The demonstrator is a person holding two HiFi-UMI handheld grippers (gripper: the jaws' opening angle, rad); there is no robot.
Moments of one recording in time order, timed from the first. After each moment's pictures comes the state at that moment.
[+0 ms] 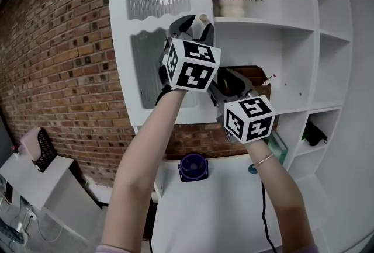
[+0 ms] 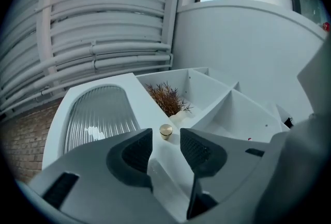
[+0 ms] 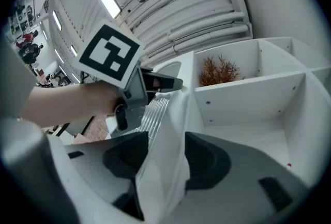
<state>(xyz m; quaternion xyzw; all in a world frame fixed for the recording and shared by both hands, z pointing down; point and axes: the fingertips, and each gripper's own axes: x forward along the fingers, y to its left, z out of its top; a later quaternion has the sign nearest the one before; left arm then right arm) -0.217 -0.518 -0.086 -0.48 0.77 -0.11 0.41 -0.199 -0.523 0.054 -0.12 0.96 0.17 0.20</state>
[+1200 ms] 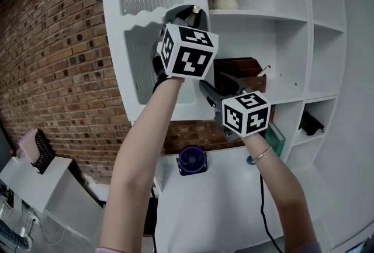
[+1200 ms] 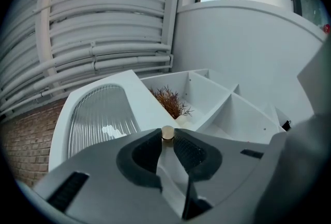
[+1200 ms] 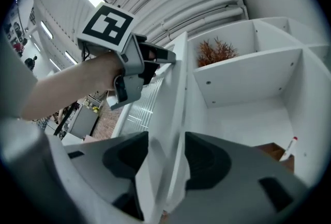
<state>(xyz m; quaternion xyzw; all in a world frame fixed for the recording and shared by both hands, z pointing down) -0.204 -0.506 -0.097 -0.48 0.77 -0.11 0.41 -0.209 -0.528 0.091 -0.09 0.98 0.12 0.15</state>
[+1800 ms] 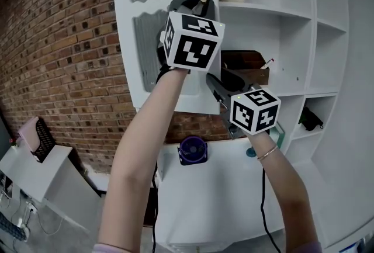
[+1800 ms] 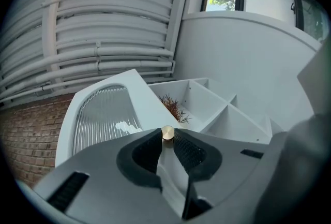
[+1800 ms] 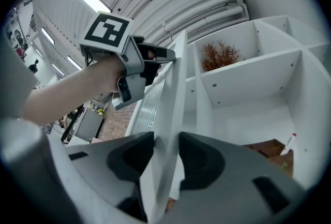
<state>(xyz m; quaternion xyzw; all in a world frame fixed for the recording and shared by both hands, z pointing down) -0.188 -0.474 -0.097 -0.50 0.76 -0.08 0.40 -0.193 -0.496 0.097 -0.07 0.98 0.10 0.15</state>
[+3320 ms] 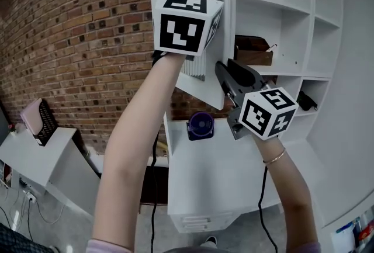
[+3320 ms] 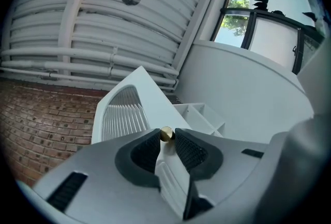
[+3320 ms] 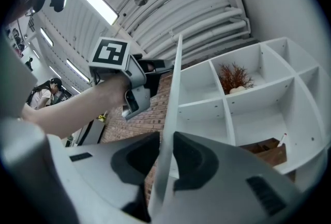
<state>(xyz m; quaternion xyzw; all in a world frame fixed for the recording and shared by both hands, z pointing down) -0.167 -0.310 -0.098 -0.58 0.71 0.00 0.39 -0.148 -0.327 0.094 -0.09 0.98 0.09 0.18</state>
